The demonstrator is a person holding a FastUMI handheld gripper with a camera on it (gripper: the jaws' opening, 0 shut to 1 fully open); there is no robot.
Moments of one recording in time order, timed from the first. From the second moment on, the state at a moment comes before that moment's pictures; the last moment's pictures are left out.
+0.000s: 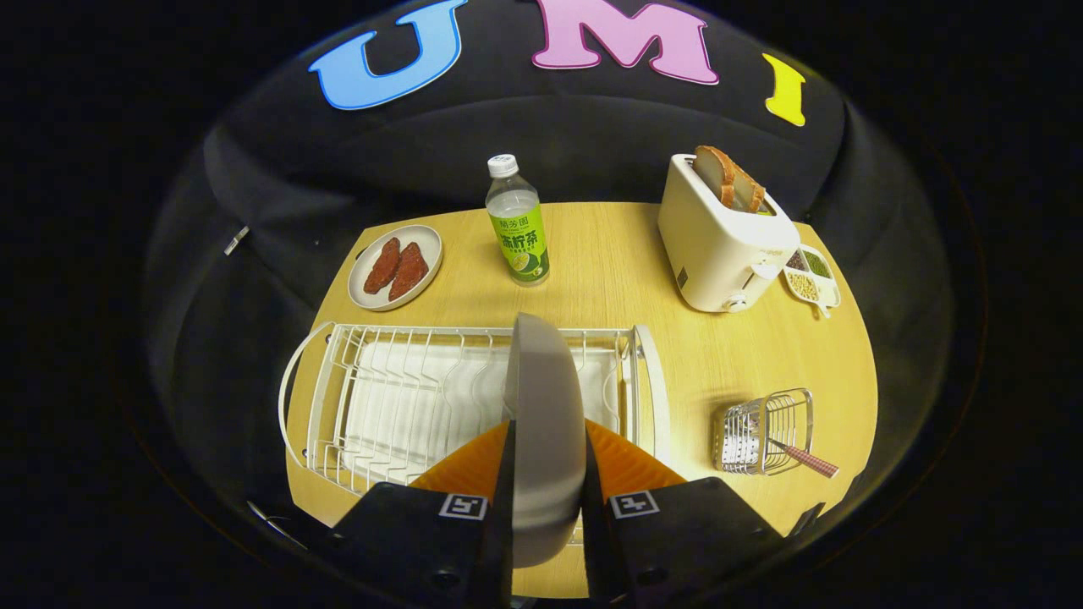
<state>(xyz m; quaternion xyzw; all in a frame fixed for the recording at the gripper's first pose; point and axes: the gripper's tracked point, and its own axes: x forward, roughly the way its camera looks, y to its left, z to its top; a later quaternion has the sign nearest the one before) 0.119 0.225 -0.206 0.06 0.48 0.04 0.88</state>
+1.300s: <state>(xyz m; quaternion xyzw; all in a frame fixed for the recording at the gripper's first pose) 0.111 0.177 -0.180 0.07 0.45 -0.01 0.89</state>
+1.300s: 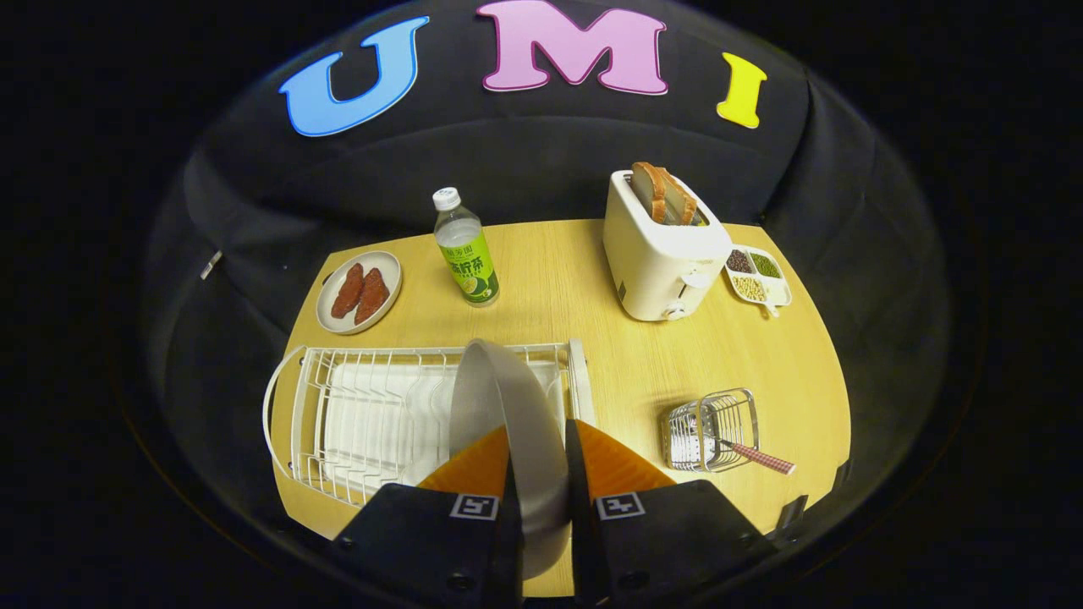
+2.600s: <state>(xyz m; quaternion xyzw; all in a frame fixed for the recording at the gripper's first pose) -0.079 0.001 -0.203 0.25 0.44 0.08 0.86</state>
